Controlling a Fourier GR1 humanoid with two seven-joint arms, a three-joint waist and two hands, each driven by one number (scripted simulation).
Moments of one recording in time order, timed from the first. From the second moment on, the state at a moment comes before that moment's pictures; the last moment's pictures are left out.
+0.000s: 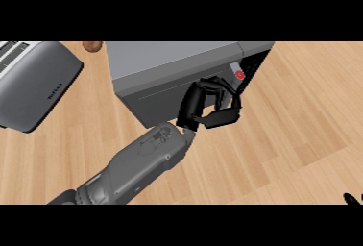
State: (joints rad) left arm -0.89 0.00 -0.77 -0.86 0.76 0.56 -0.42; right arm 0.63 -0.41 0.02 -2.13 -0.50 0.51 -0.55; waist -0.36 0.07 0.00
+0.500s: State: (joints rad) left arm -0.91 0.00 -0.78 -0.84 0.80 0.57 -0.47; right arm 0.65 -0.43 0.03 -2.16 -0.57 0.54 -0.53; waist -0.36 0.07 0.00
